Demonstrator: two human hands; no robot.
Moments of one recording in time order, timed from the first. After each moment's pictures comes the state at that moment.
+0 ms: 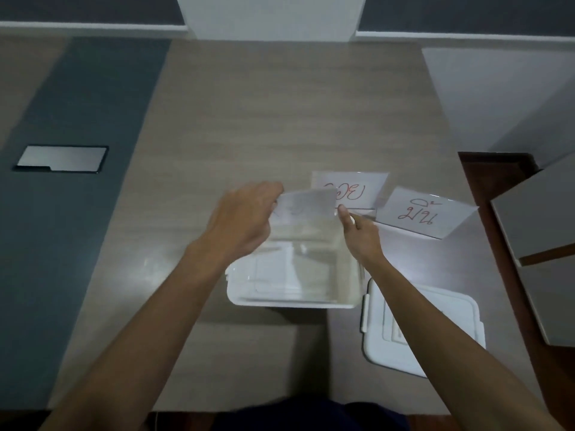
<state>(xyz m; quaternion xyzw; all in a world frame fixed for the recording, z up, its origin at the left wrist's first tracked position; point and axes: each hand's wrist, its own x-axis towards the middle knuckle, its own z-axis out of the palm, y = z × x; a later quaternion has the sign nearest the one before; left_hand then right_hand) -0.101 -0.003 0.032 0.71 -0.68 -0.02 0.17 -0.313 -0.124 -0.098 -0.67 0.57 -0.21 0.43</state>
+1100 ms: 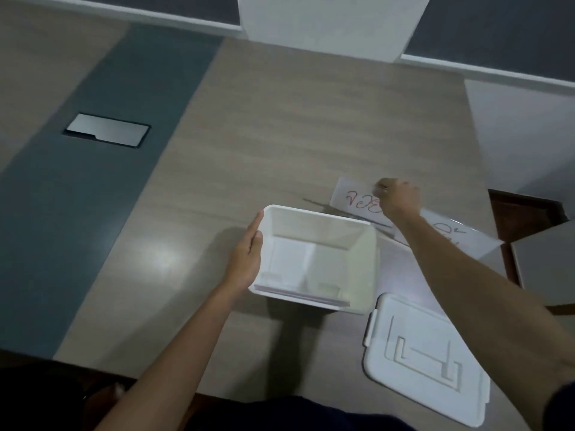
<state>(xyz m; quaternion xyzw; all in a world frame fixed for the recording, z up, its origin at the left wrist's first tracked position) -0.109 0.068 -0.086 0.76 -0.27 -0.34 0.48 -0.283 -0.234 -0.063 -0.84 0.54 -0.02 0.10</state>
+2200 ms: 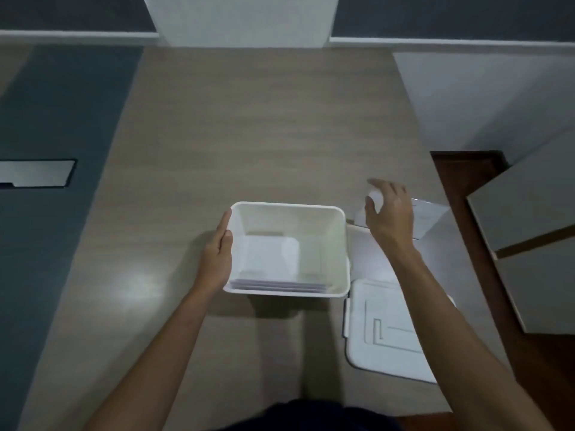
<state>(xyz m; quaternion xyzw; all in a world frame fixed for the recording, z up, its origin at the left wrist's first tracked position) -0.099 0.017 -0.101 0.77 -0.31 -0.32 0.46 -0.367 -0.173 -0.047 -0.78 0.55 -0.28 0.12</state>
